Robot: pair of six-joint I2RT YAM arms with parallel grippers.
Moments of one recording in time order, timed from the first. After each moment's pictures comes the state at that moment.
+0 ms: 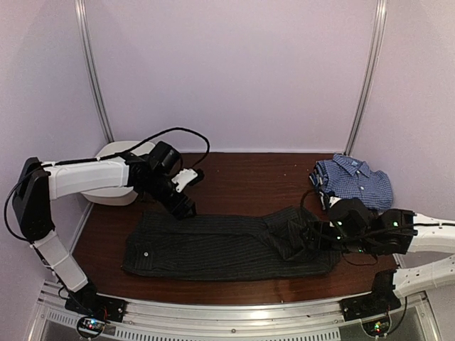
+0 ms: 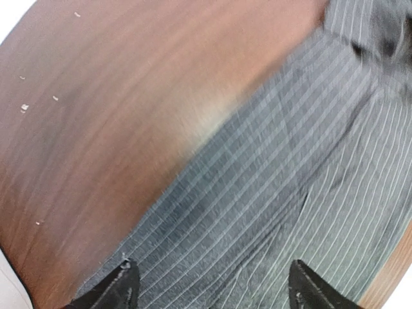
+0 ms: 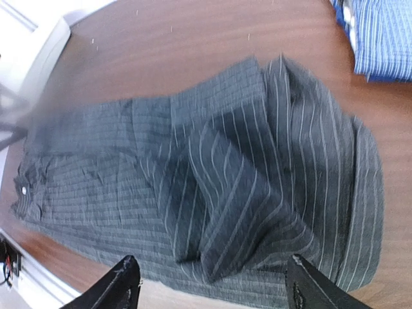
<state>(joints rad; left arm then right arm) -0.66 1.67 1.22 -0.62 0.13 0.19 1.05 0.86 0.60 -0.60 0.38 0.95</state>
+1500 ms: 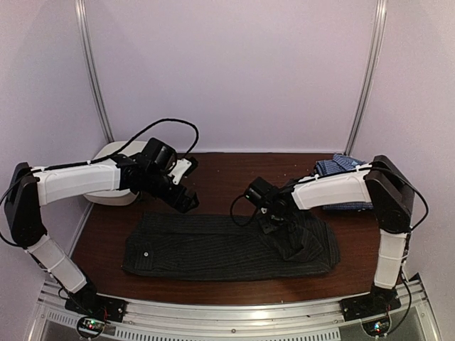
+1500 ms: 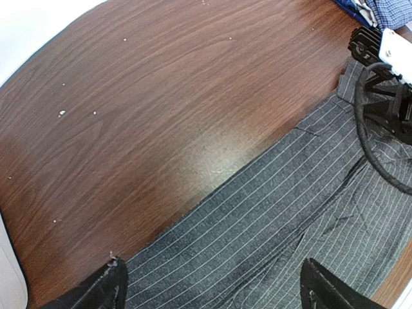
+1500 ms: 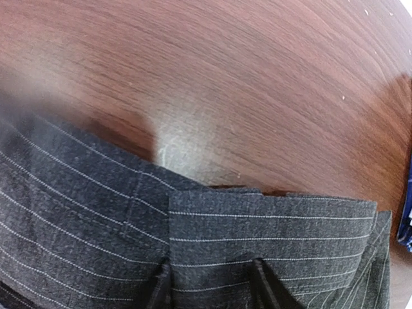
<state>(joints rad) -0.66 1.58 1.16 -0.47 0.08 0.01 0.86 1.94 1.28 -0.58 0.42 0.36</state>
